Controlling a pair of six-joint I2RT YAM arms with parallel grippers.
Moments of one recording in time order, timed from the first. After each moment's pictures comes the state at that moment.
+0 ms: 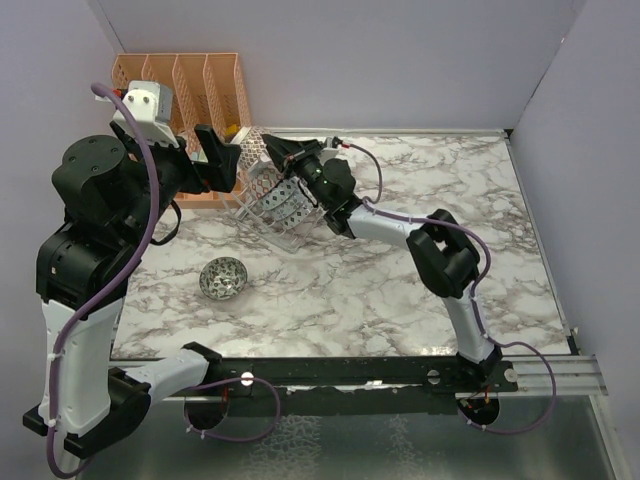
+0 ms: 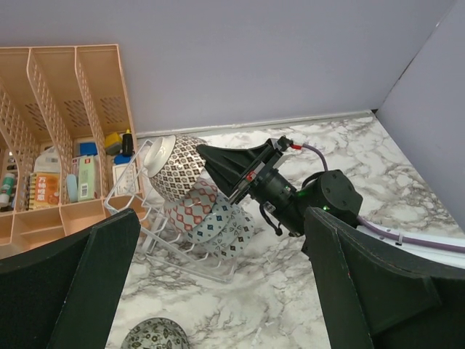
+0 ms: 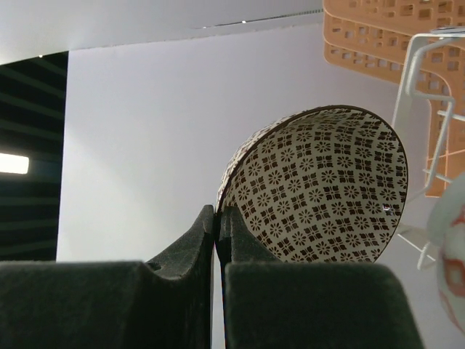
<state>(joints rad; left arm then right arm) -0.43 1.09 1.95 -0.94 -0.12 -0.17 0.78 2.17 1.58 0.90 0.11 1.71</state>
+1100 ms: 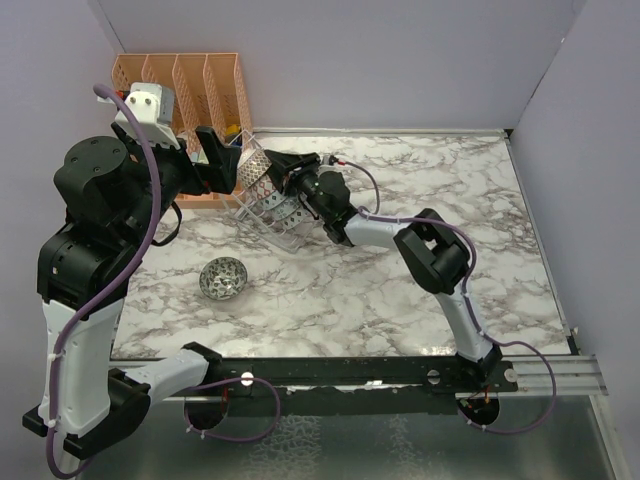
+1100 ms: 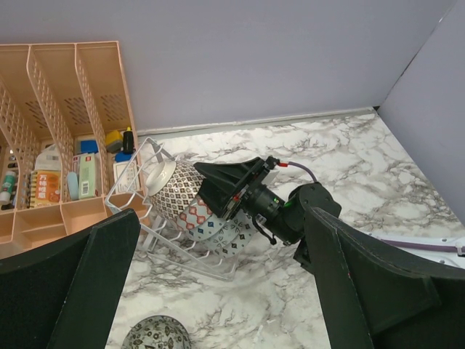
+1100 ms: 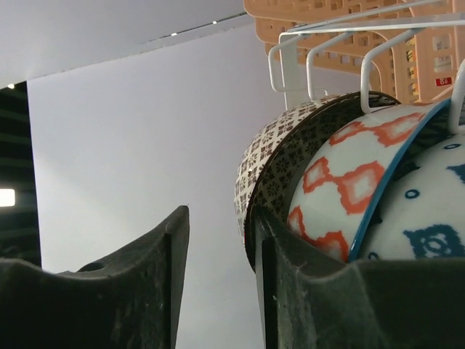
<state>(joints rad) -0.43 1.08 1.93 -0.94 -0.12 -0.17 0.78 2.27 1.53 0.93 0.09 1.80</state>
